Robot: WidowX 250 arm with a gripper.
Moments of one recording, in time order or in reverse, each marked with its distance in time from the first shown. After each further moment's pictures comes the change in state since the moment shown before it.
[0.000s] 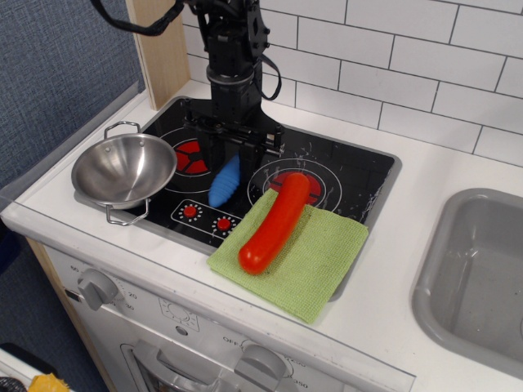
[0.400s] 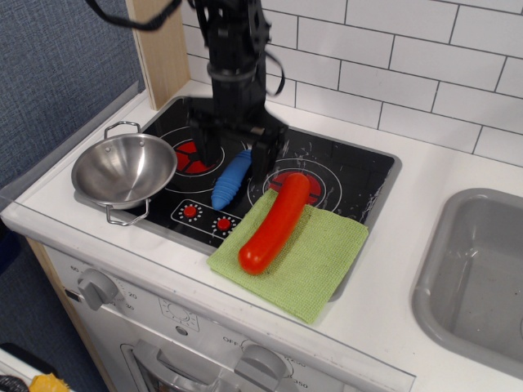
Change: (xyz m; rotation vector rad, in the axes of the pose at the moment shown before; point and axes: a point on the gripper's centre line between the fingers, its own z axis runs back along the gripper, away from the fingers) arm -0.005 -0.011 0.023 -0.027 -0.028 -0.049
